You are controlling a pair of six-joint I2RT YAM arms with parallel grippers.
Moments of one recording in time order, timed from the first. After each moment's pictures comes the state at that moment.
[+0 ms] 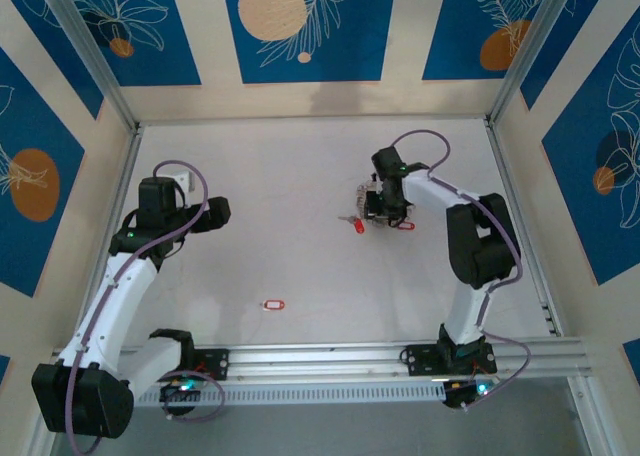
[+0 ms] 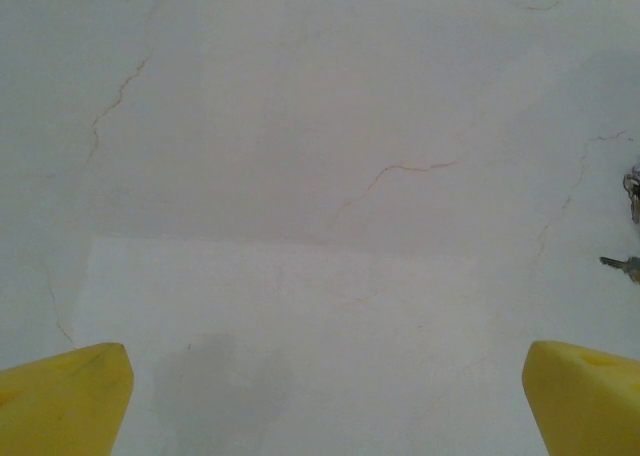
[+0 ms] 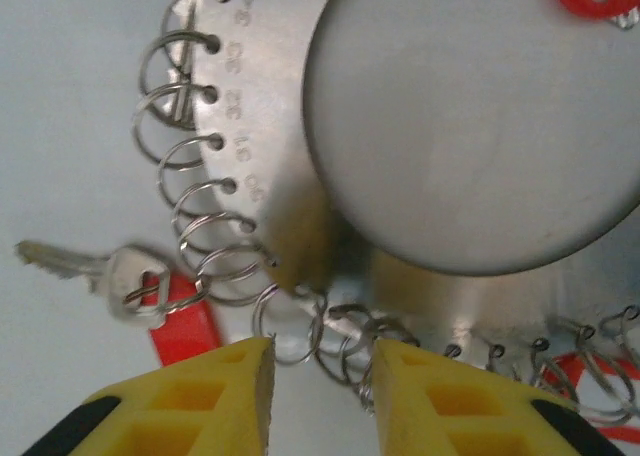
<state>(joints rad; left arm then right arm) -0.10 0.99 0.86 -0.60 0.12 -0.27 0.35 1.89 1.30 -0.74 -0.02 0.33</state>
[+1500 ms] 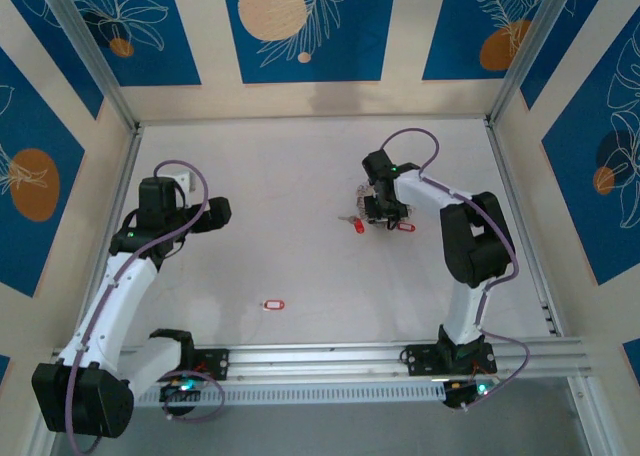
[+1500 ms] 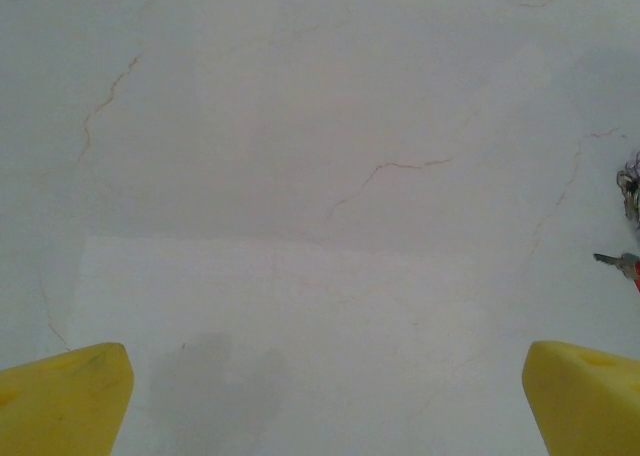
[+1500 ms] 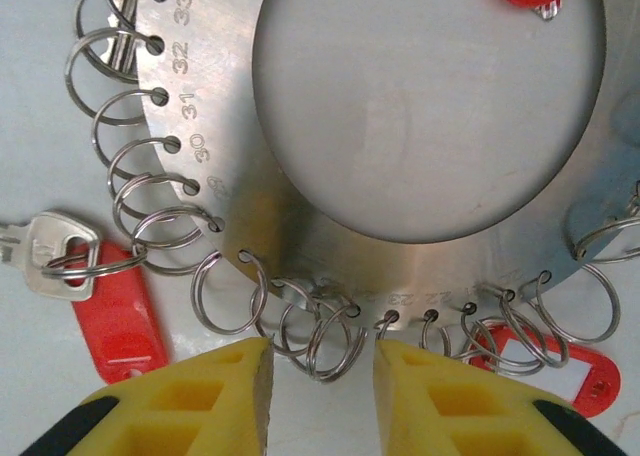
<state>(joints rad) -0.10 0.99 0.86 -0.60 0.13 -0.27 0.39 1.87 1.29 -0.78 0.11 0.28</state>
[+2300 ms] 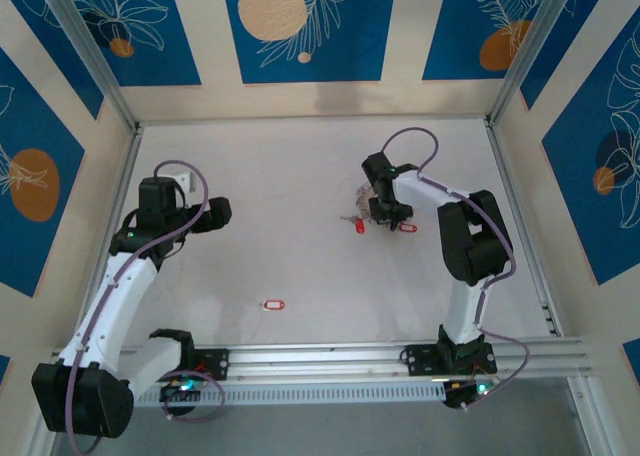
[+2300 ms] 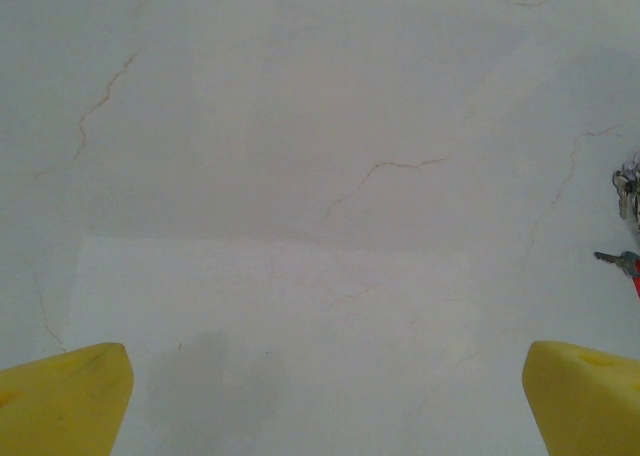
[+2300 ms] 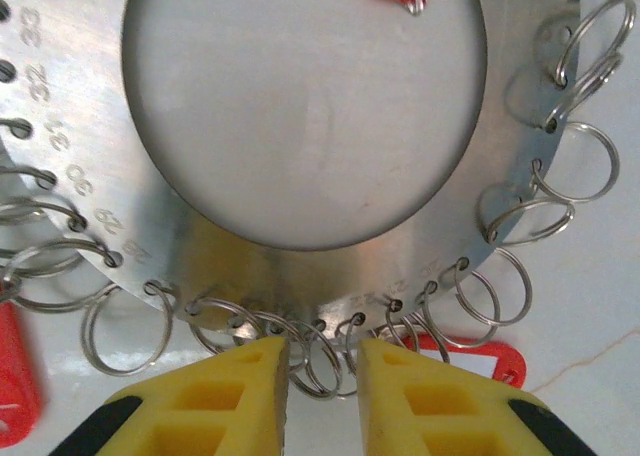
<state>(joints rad) -0.10 0.99 0.86 -0.60 0.14 -0.27 0.38 1.89 1.28 -0.80 0.26 0.28</state>
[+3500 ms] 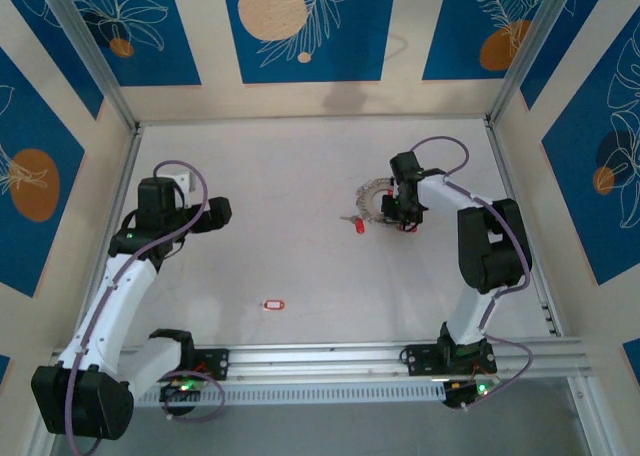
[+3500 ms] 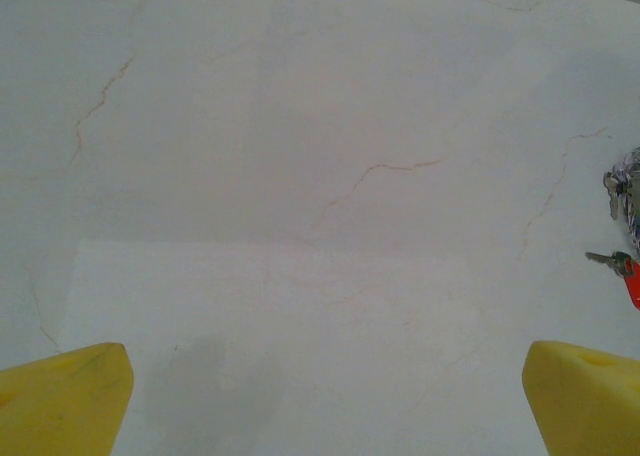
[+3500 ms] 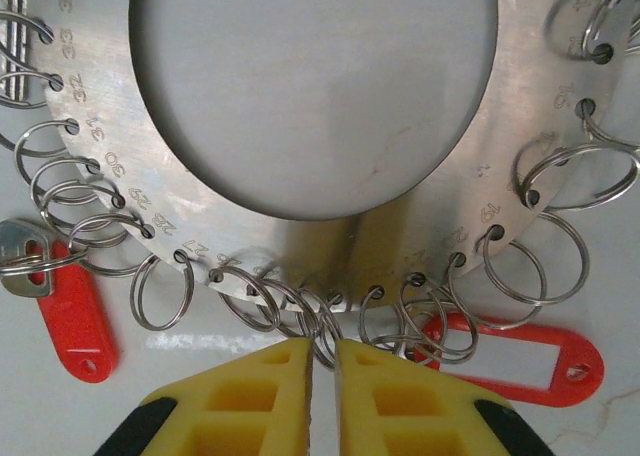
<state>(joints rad) -0.10 0.98 0.86 -0.60 0.14 -0.27 0.24 1.79 1.16 -0.69 -0.06 0.32</state>
